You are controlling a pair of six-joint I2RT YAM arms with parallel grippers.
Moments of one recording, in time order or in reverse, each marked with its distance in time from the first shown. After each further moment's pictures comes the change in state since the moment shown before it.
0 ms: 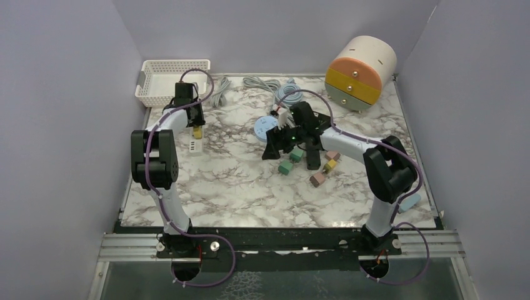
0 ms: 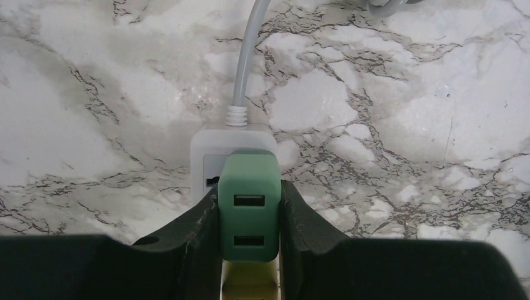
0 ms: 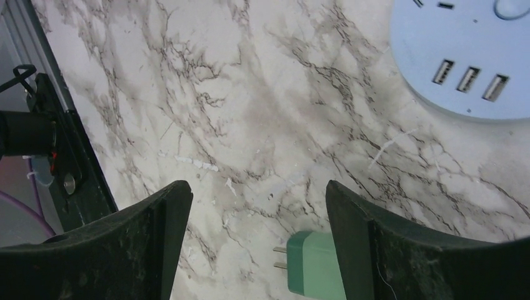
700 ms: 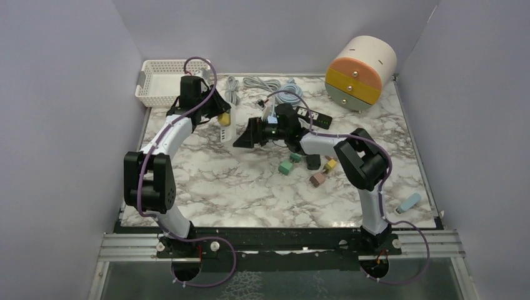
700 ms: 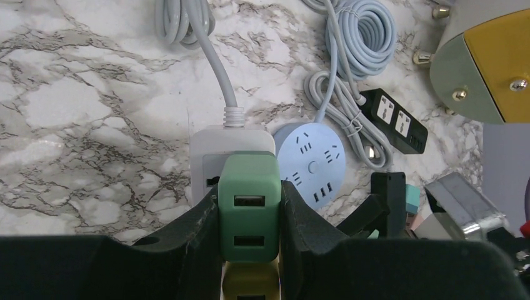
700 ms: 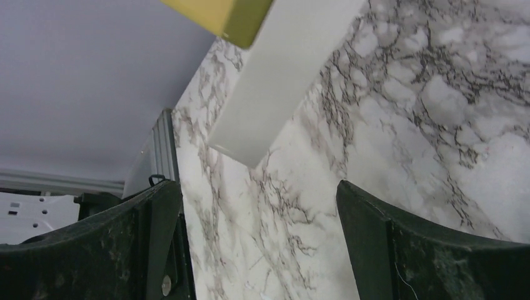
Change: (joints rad) left arm -0.132 -0.263 -0.099 0.139 0.291 -0.371; right arm 0.107 0.248 0.063 0.652 -0.071 0.536
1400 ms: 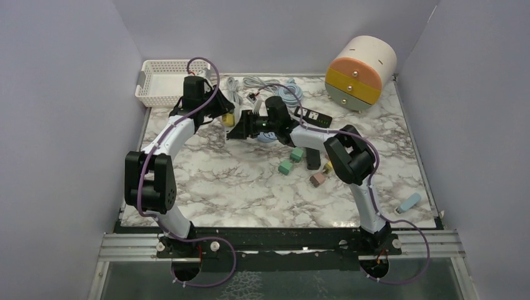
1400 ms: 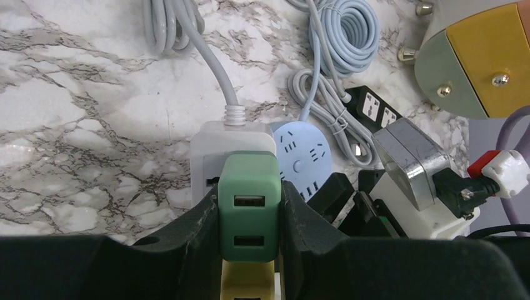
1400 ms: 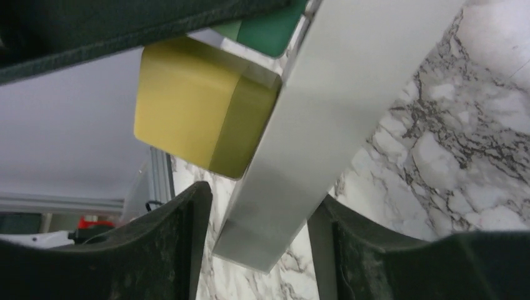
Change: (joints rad) left arm -0.025 0.000 -0.011 0.033 0.014 -0.035; right arm 0.009 0.140 0.240 -0.066 0.022 0.018
